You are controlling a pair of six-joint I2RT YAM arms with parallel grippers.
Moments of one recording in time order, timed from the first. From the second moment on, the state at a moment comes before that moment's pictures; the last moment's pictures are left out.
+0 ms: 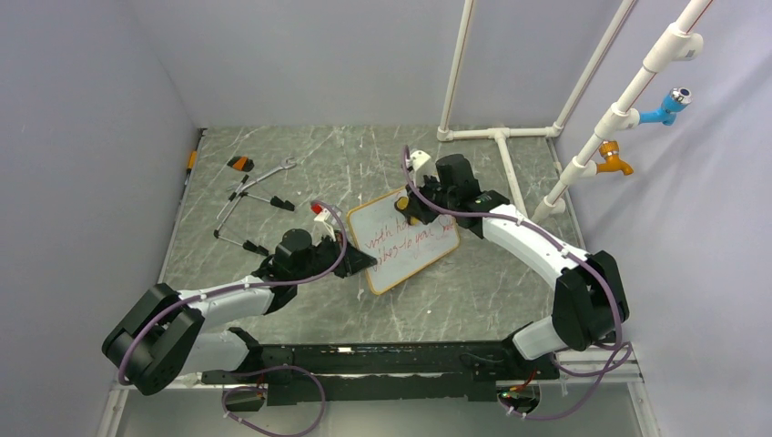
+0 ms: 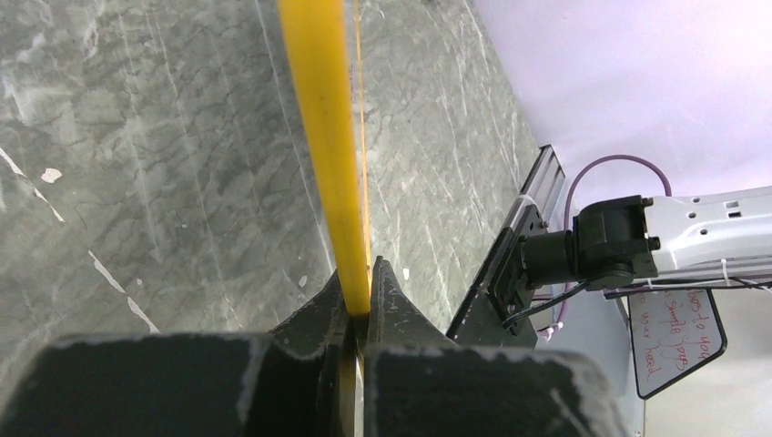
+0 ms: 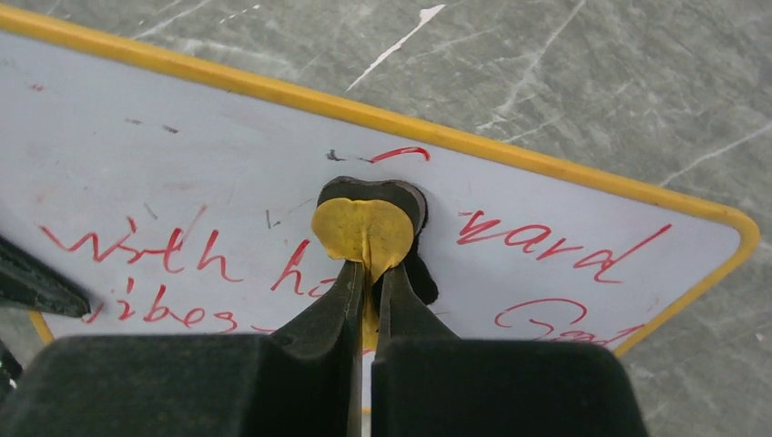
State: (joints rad) left arm -0.66 1.23 0.36 0.63 0.41 -0.74; right arm 0.51 1.46 1.07 -0.25 -0.32 -0.18
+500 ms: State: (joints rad) left arm -0.65 1.23 0.36 0.61 0.39 -0.72; right arm 0.54 1.49 1.10 -0.22 -0.13 -0.17
